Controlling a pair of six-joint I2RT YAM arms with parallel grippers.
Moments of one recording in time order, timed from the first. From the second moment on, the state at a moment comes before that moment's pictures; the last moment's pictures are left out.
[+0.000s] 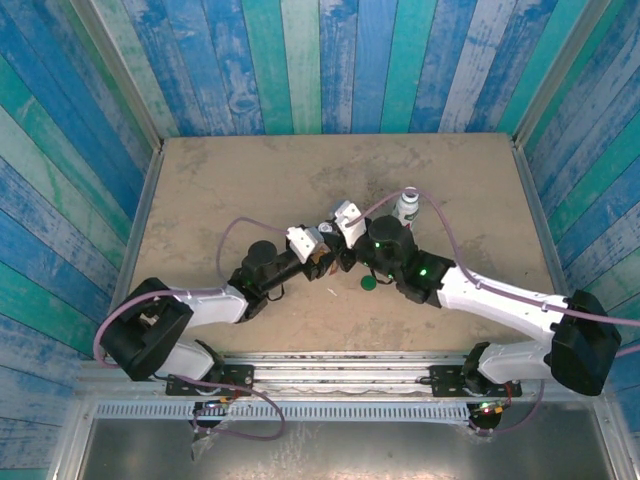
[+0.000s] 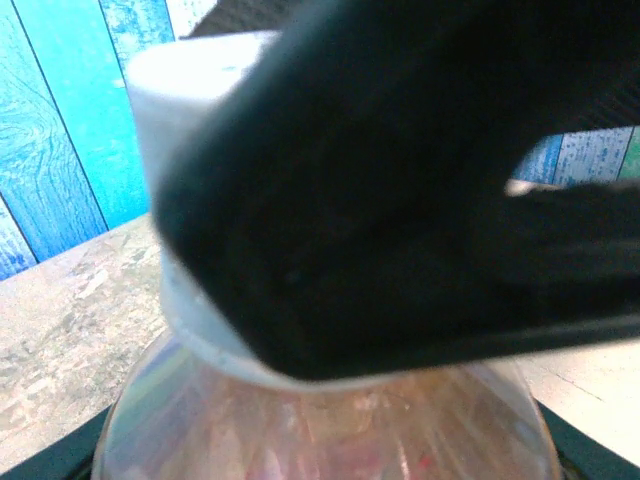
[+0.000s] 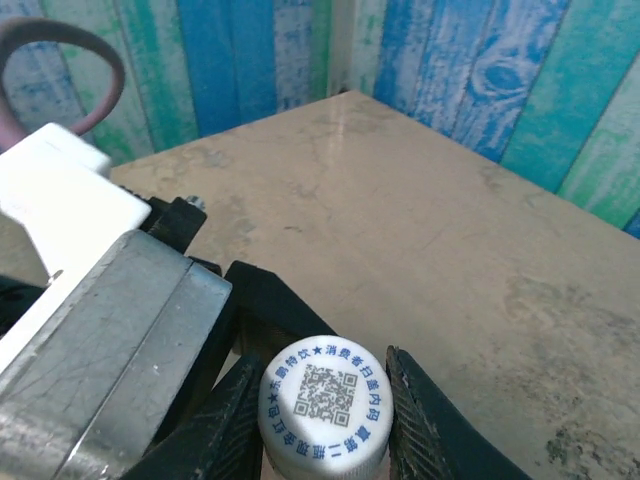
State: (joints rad) left arm -0.69 1.40 0.37 0.97 0.24 0.10; right arm 0.94 1.29 0.83 0.17 0.08 -0.02
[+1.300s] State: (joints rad) left arm -0.68 1.16 0.48 0.64 0.89 0.21; right arm 0.73 1.21 1.03 -0.26 -0.94 -0.38
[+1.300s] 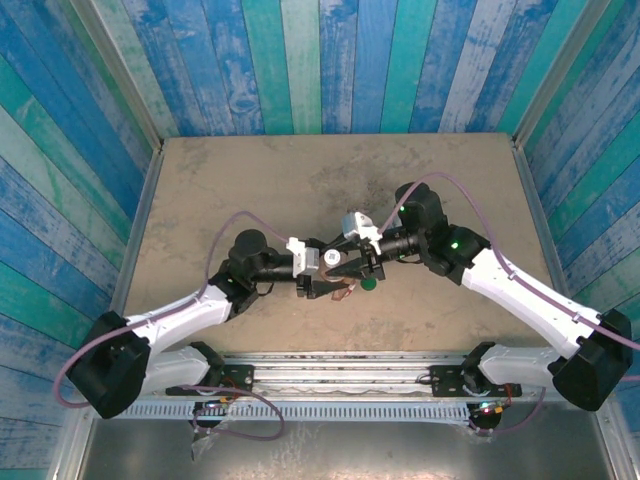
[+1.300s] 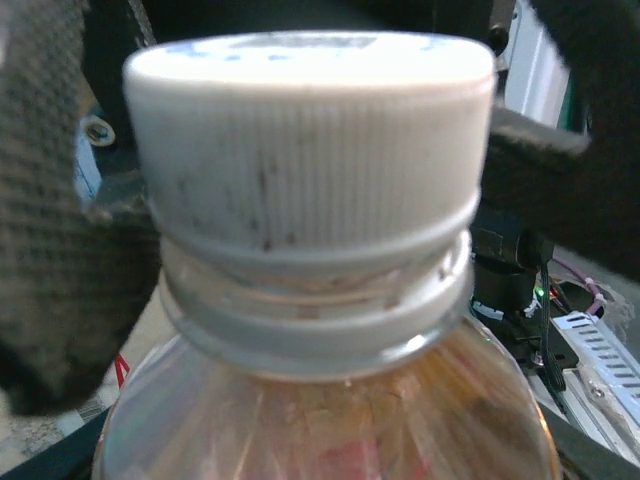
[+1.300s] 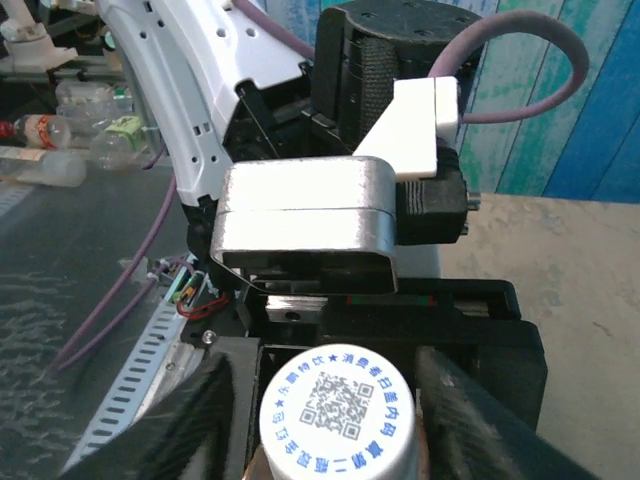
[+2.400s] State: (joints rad) left arm -0.69 1.40 0.48 0.82 0.24 0.12; right arm 0.82 1.29 0.84 0.18 -0.04 0.02
